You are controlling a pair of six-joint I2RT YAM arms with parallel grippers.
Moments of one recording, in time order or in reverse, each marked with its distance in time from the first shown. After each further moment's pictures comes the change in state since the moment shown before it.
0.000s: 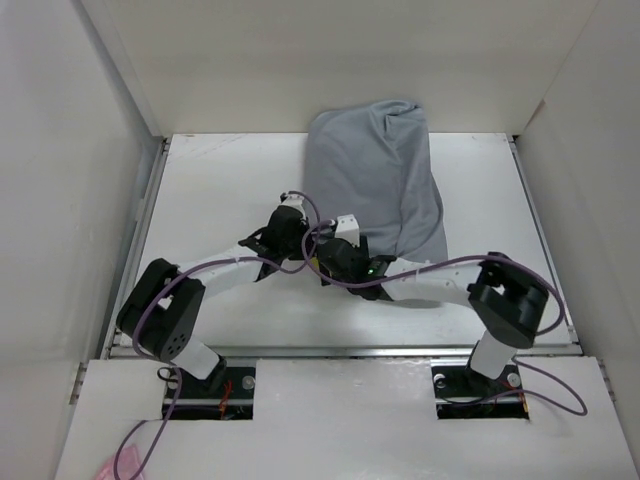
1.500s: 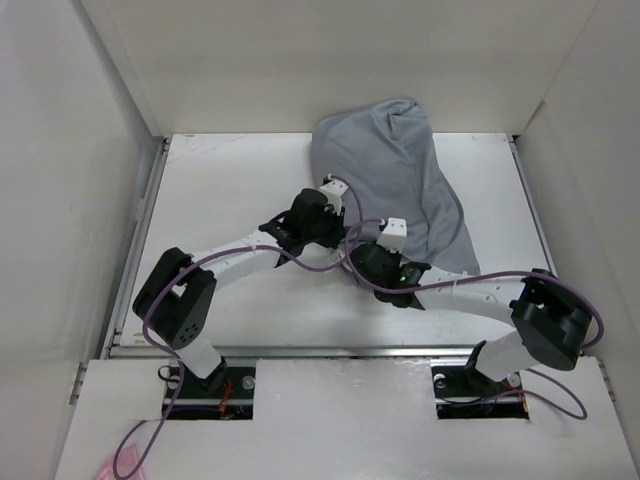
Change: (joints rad) left arm -0.099 0.113 0.243 -0.029 0.109 0.304; right arm -0.058 -0.194 -0.188 -0.071 0.234 0.248
